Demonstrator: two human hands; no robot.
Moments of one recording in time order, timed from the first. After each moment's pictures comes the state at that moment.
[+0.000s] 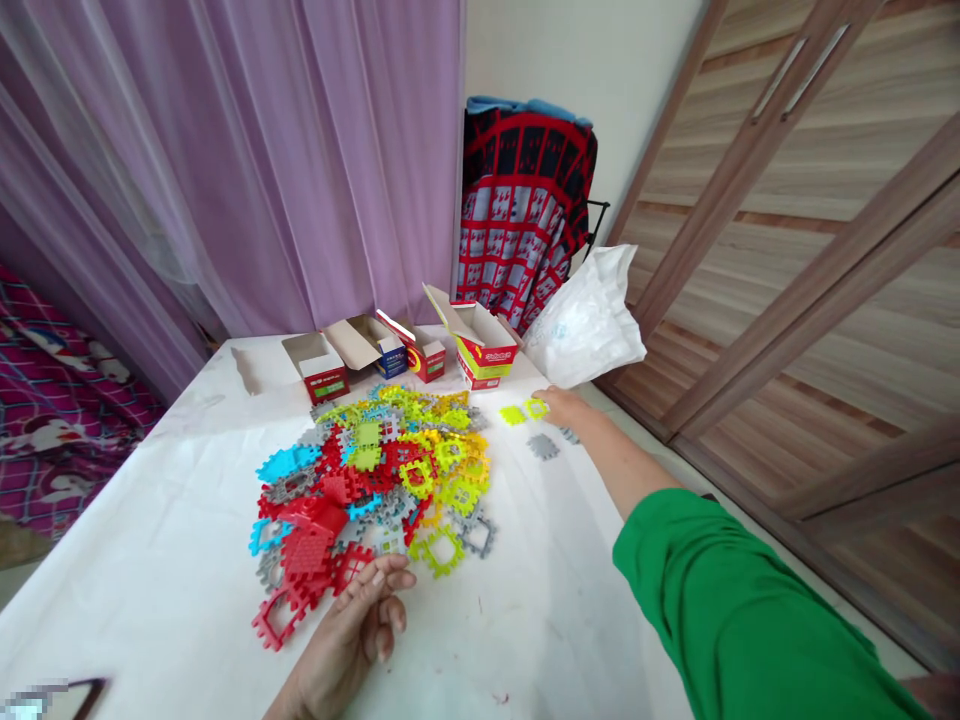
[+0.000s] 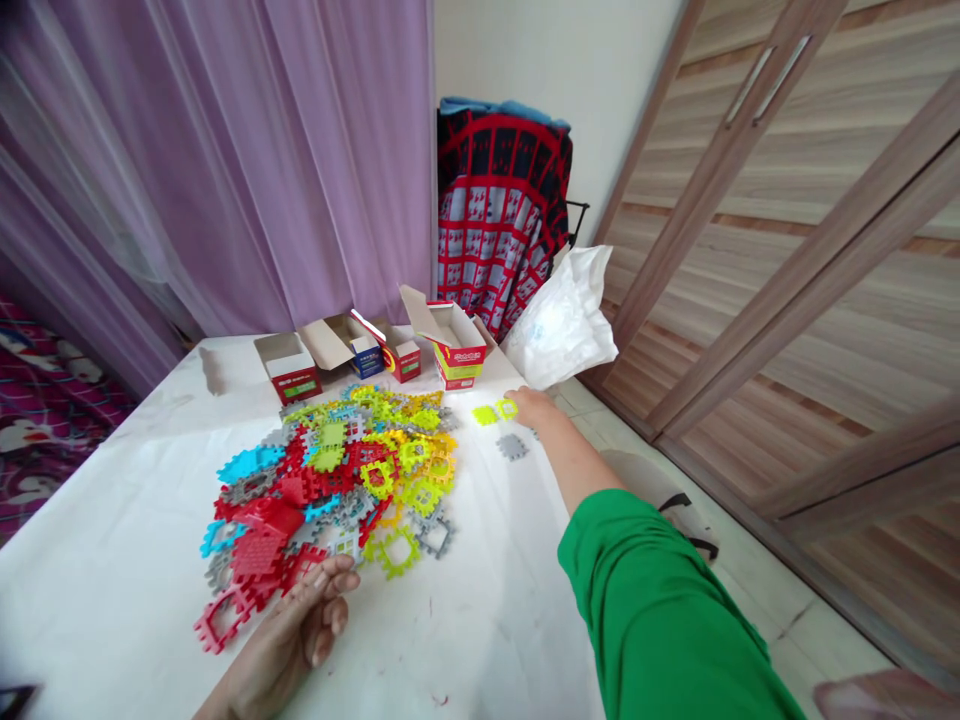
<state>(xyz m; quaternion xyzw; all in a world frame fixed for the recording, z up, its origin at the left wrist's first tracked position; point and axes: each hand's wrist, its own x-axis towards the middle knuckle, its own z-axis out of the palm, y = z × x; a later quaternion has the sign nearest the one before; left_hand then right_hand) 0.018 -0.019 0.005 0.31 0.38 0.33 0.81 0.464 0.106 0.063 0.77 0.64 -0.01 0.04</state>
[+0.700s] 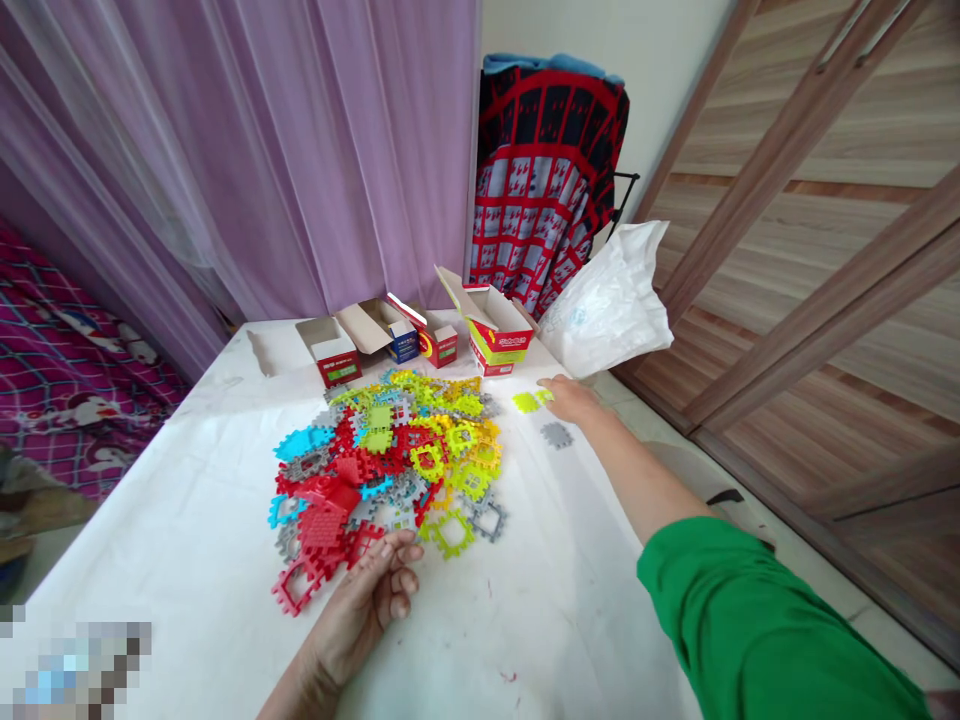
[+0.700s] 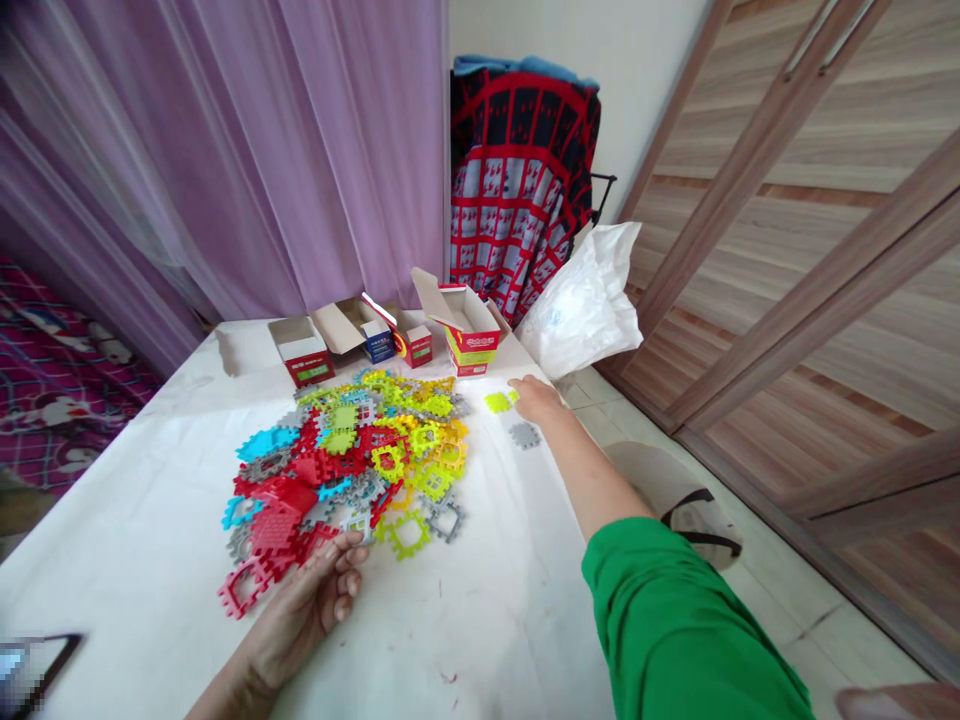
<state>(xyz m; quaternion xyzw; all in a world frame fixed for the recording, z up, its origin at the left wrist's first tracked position) 0.019 -0.015 0.009 0.24 0.35 0.34 0.84 0.434 0.100 0.061 0.79 0.62 -0.01 0.02</state>
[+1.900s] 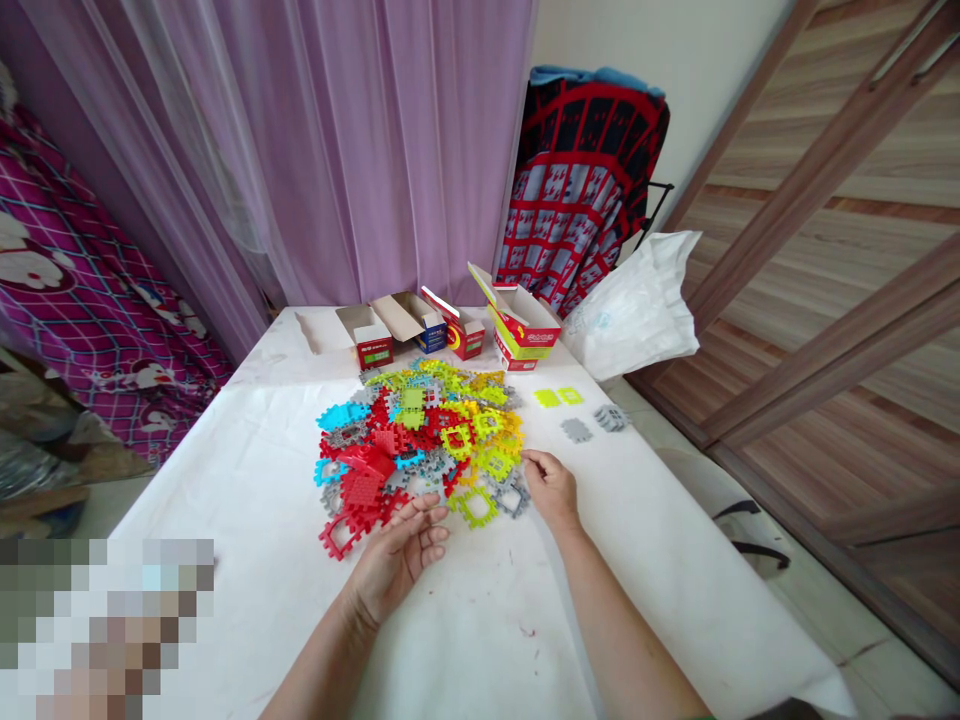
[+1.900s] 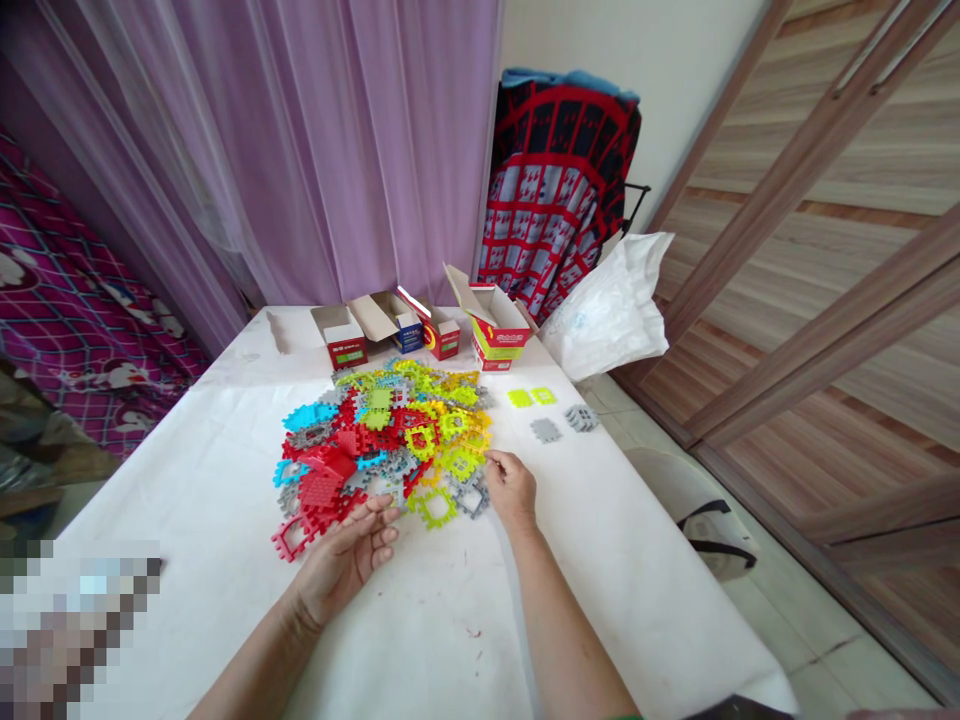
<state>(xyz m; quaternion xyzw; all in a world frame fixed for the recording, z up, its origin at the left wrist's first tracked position) 0.014 -0.016 0.010 0.20 0.29 0.36 0.86 0.291 -0.005 -0.030 0.71 0.49 -0.09 -0.49</state>
